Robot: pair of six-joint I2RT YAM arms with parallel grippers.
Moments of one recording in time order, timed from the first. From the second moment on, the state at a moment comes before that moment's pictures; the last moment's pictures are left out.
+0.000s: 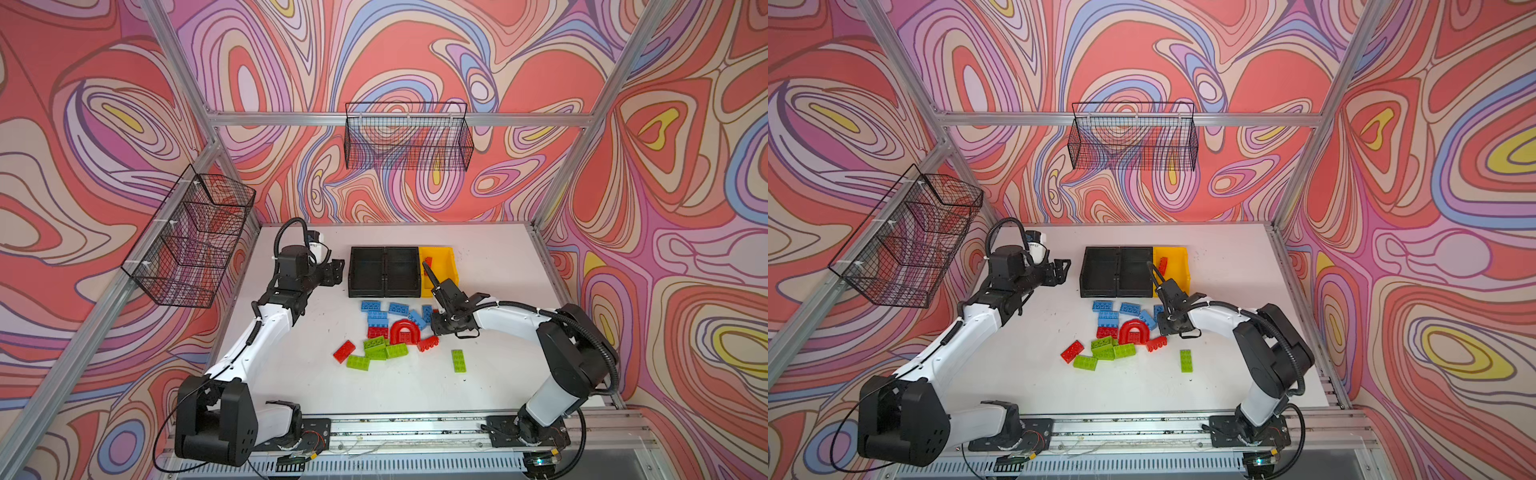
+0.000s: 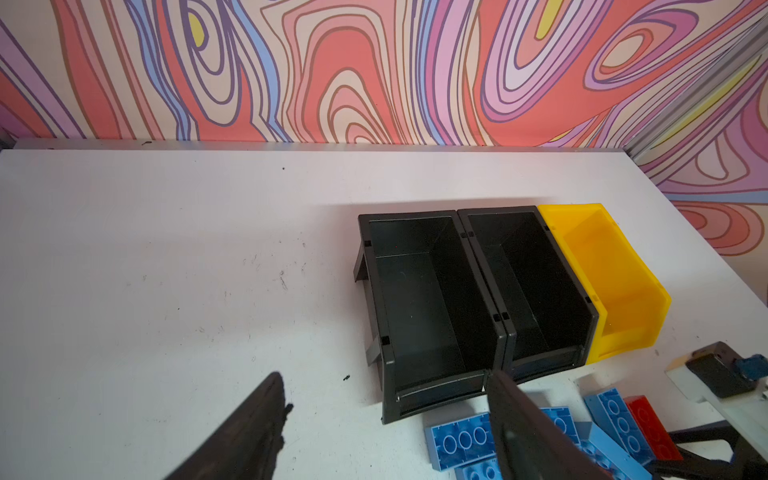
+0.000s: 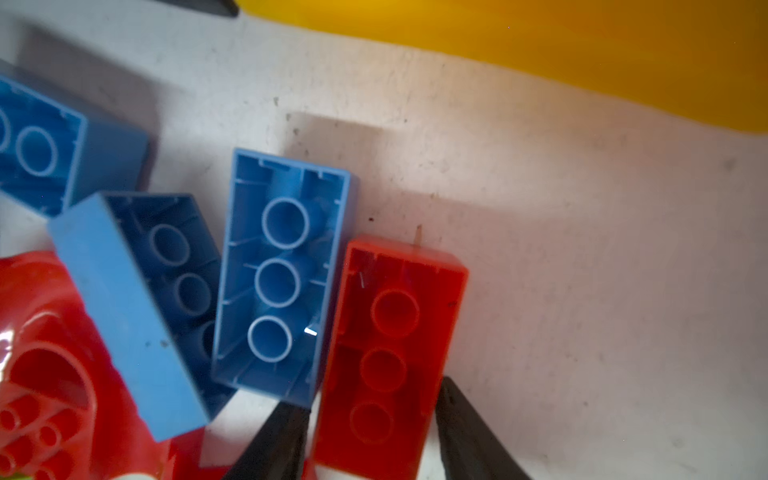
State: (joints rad) left arm -0.13 1.28 0.90 -0.11 0.20 -0.16; right arm 0.58 1.69 0.93 -0.45 0.03 0.39
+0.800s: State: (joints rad) left arm -0.13 1.28 0.90 -0.11 0.20 -0.16; right arm 0.58 1.70 1.14 -0.57 0.17 0.36
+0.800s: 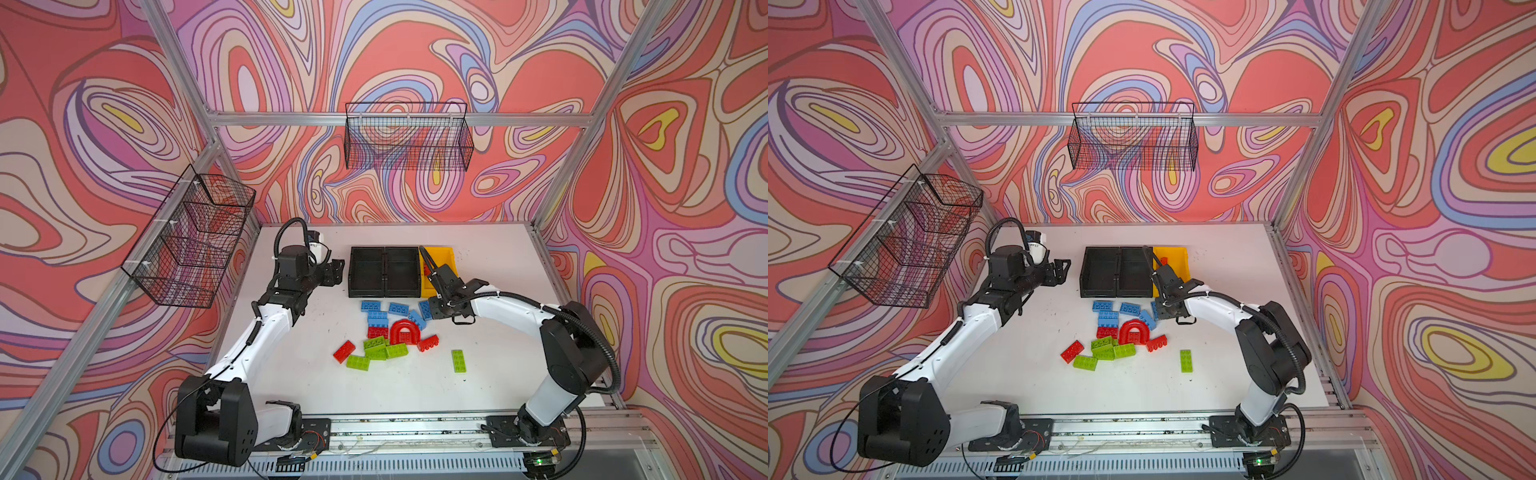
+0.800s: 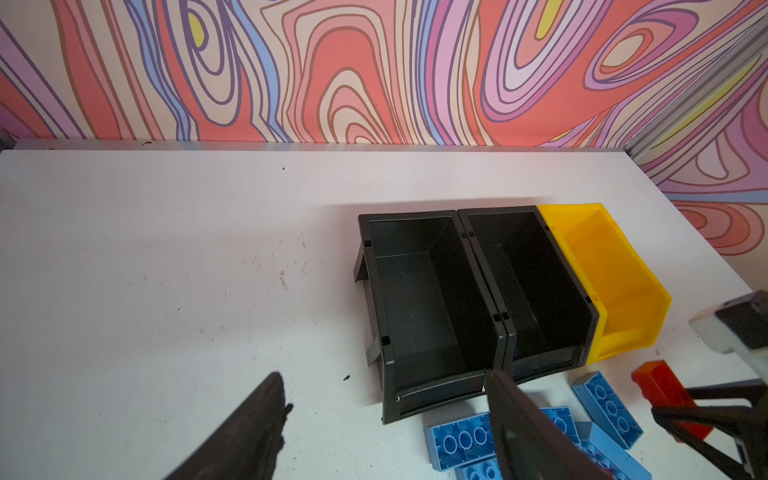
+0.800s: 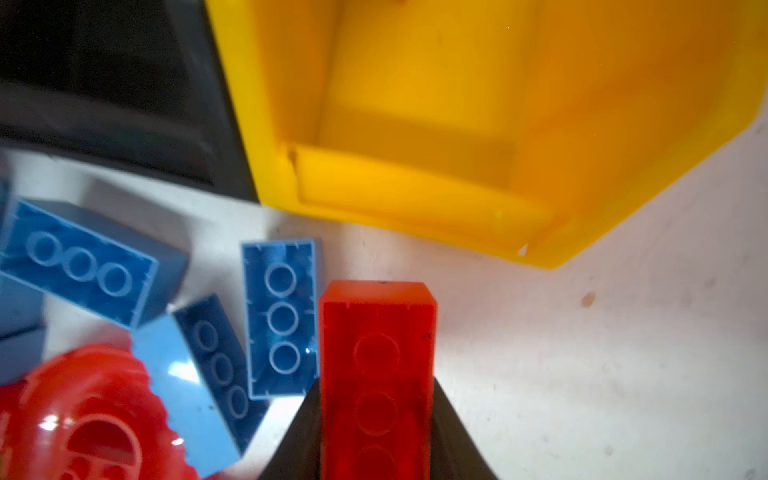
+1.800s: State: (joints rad) left arm -0.13 1.28 0.90 -0.11 0.20 -0.16; right arm 0.37 2.14 1.57 -0.43 0.16 0.35
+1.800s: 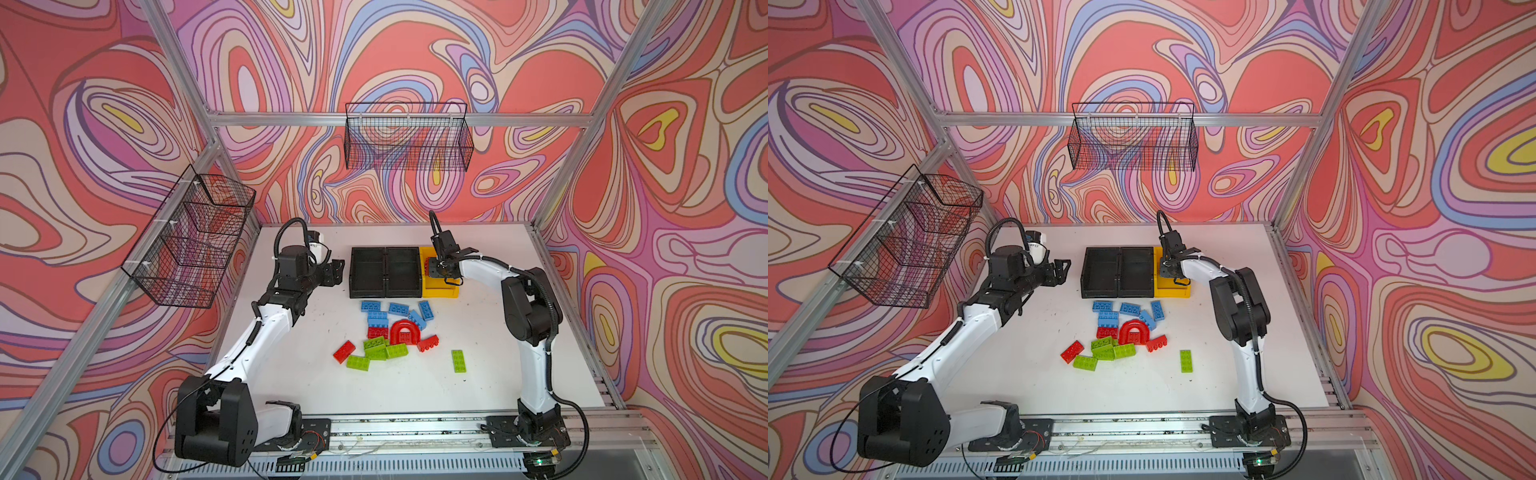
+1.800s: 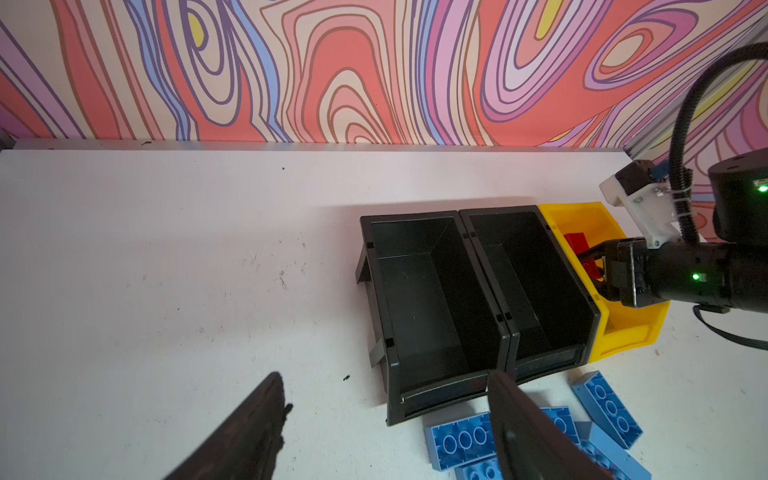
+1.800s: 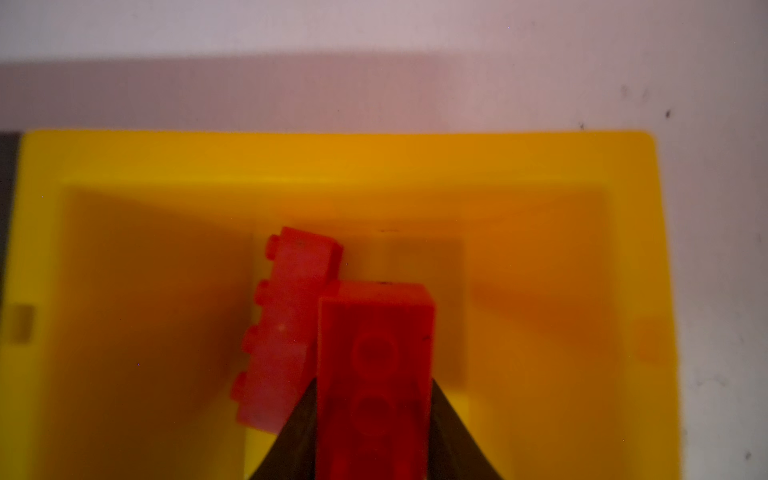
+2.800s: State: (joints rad) left arm -0.13 1.29 0.91 -0.11 0.19 -0.15; right arm 0.79 1.53 1.02 -0.62 0.24 0.91
